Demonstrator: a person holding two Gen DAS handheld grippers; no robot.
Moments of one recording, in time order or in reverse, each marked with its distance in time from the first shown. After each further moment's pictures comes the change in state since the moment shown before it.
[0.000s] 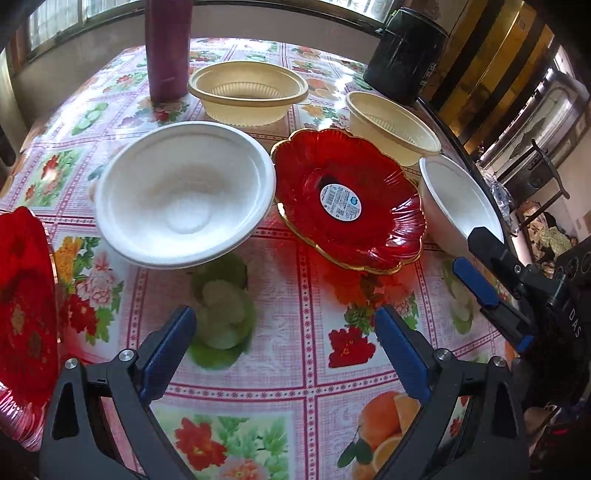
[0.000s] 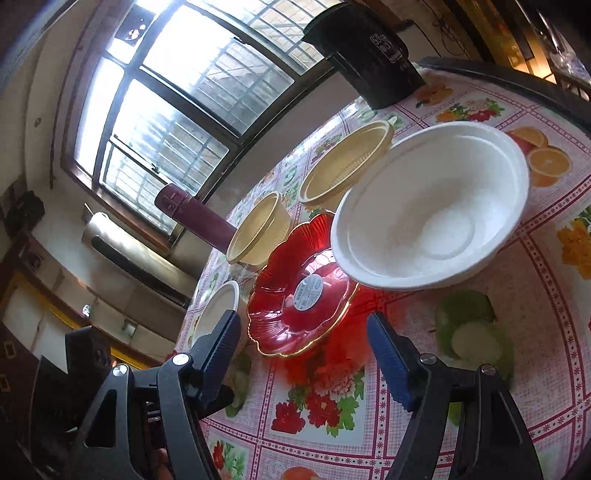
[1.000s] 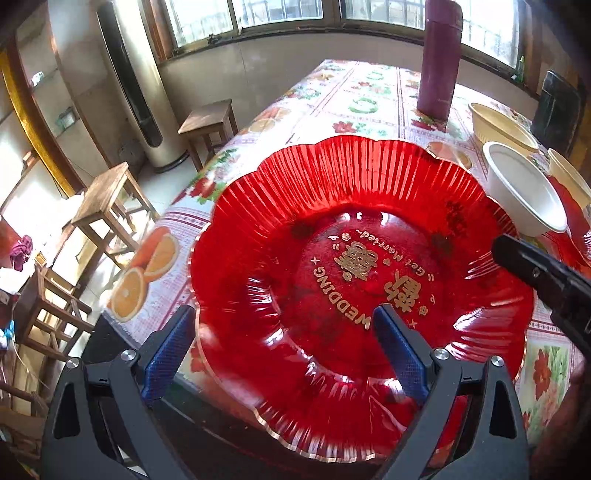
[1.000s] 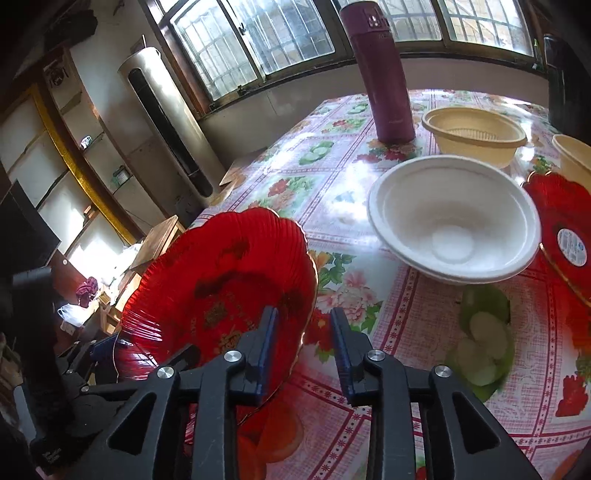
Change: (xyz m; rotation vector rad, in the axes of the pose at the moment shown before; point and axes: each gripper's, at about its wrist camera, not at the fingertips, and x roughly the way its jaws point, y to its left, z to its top) left arm -0.081 0.207 -0.088 -0.183 -0.212 0.542; right arm 0.146 0.212 -0.155 -0.572 0.249 -0.079
